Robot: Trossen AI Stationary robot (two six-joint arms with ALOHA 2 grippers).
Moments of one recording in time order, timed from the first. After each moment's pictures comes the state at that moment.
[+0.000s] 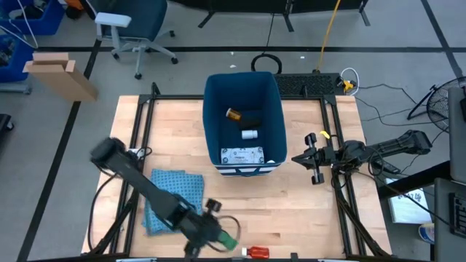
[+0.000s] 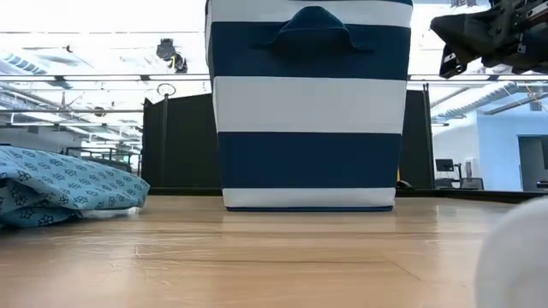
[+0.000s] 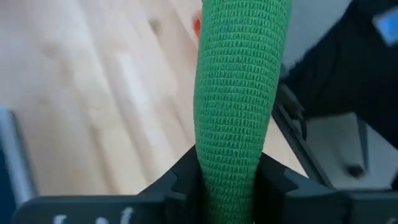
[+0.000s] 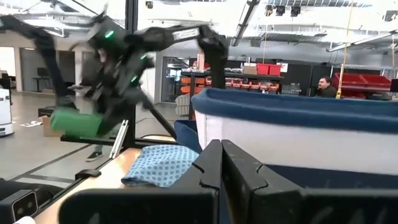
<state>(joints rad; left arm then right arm) -0.66 1.80 1.51 -0.65 -0.15 -0.15 0.19 0.35 0.02 0.55 0.08 -0.07</state>
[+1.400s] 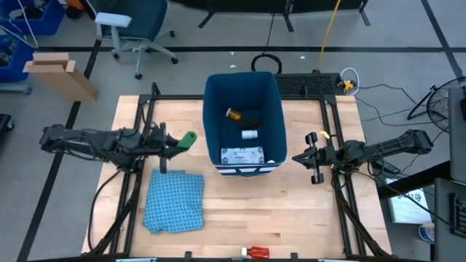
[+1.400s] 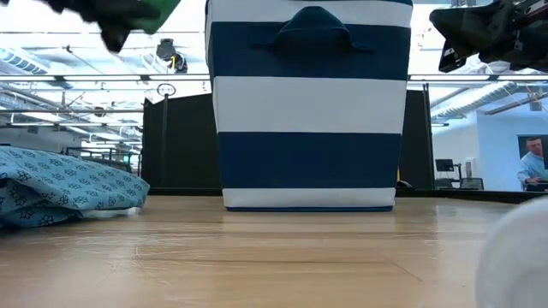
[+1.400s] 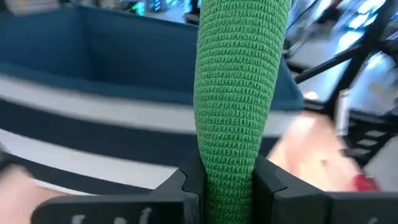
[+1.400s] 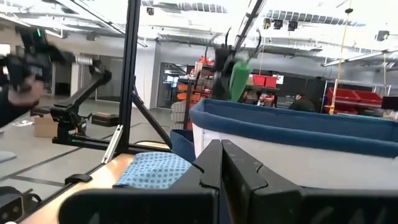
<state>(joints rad) -0.14 0.59 0.56 -0.19 -0.26 -0.24 0.19 0.38 0.02 0.62 0.08 -0.13</state>
